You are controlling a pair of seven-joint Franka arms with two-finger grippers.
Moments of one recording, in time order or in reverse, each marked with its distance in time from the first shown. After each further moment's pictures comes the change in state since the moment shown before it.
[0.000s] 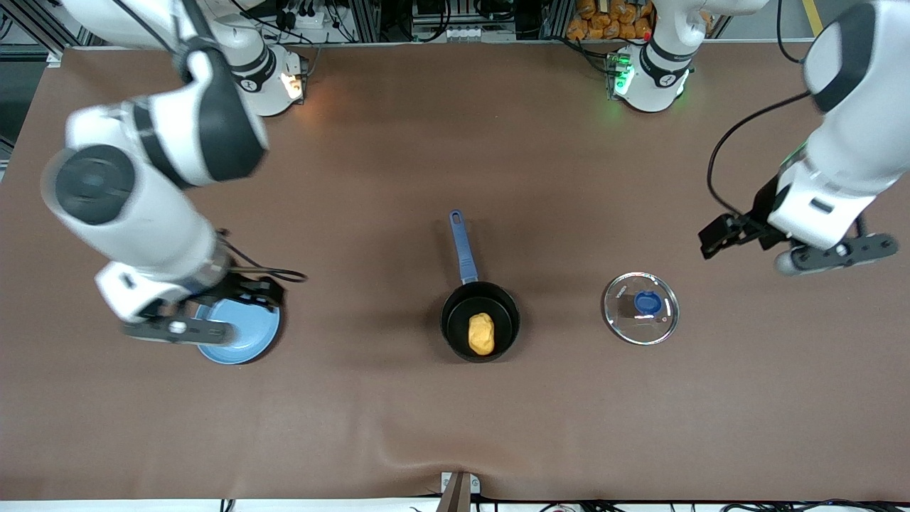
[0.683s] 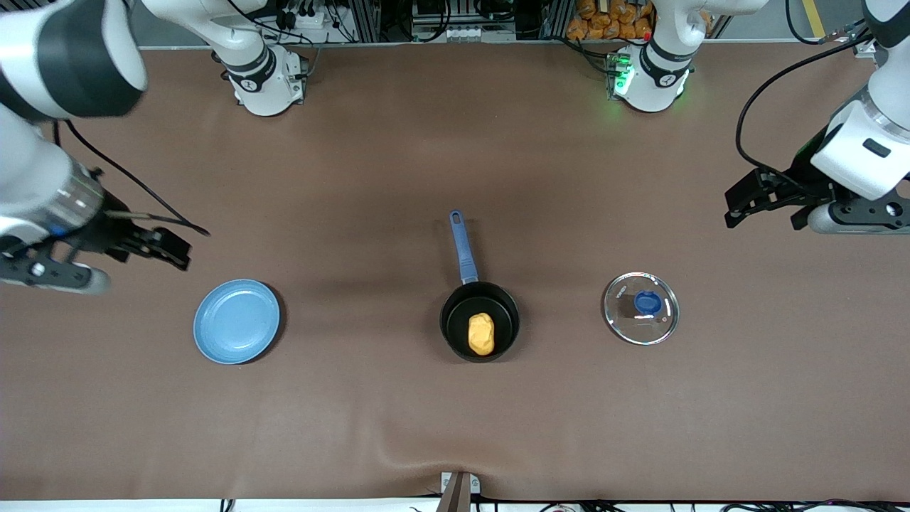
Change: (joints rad) left arm 0.016 -0.027 0.008 0.079 -0.013 -0.084 0.298; right arm -0.172 -0.364 0.001 -0.432 0.080 0.113 -0.113
